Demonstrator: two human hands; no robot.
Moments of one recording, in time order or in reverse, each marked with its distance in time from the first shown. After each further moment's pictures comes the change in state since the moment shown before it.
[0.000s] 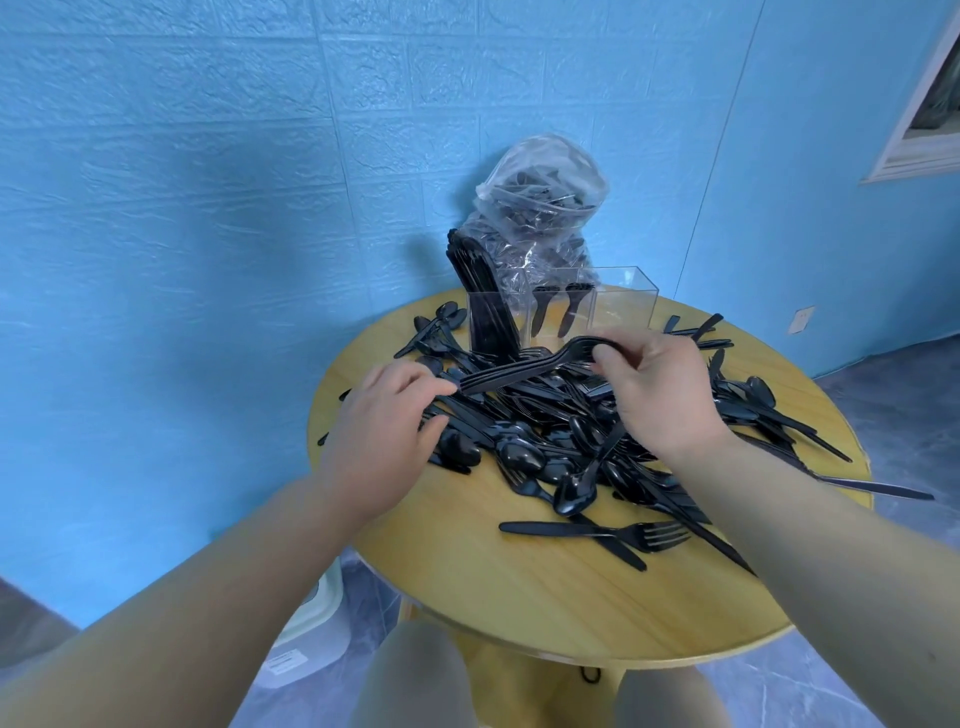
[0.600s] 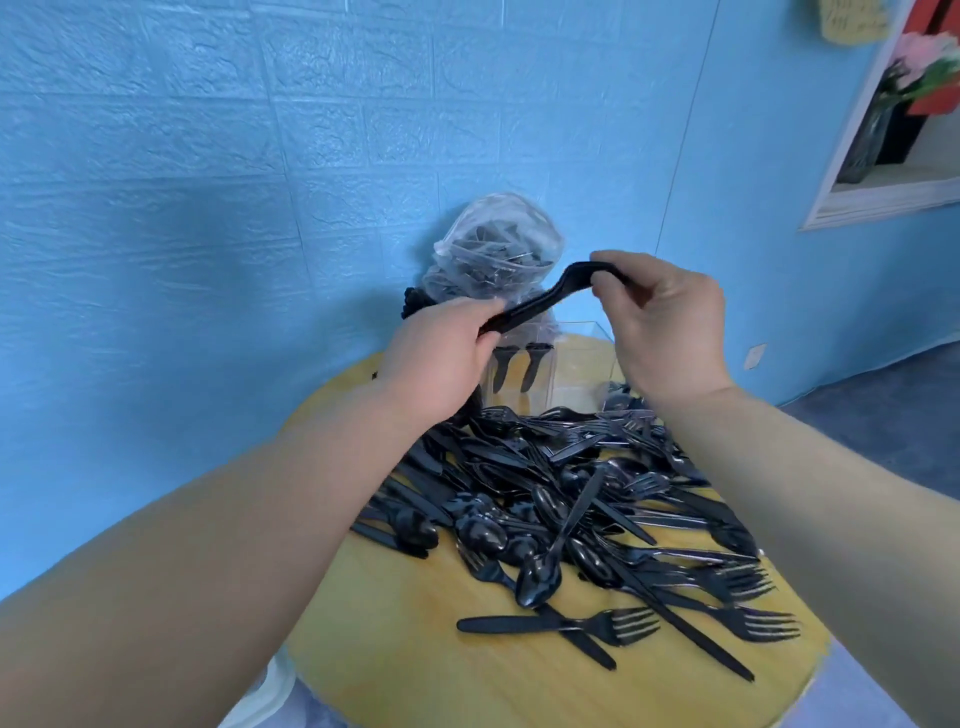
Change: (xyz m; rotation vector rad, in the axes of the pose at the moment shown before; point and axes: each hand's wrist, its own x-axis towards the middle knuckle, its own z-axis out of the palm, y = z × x) left_hand 0.137 0.053 -0.014 -0.153 0.062 0.113; right_hand 0.073 -0.040 -0.040 0.082 0.313 -0.275
